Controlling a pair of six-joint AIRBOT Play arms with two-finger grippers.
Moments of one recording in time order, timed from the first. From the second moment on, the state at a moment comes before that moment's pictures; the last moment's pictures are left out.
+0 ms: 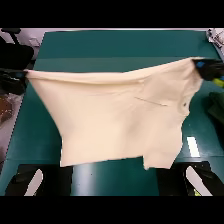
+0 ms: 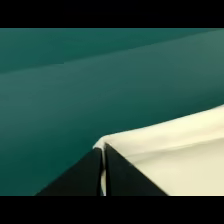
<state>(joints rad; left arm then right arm) 0.27 -0.65 0.90 0.76 -0.85 -0.80 -0.34 -0.82 0.88 -0.34 0.90 0.70</state>
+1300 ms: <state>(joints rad) 0.14 -0.99 0.59 0.78 -0.65 -0.64 -0.45 -1.38 0.87 -0.43 1.14 0.58</state>
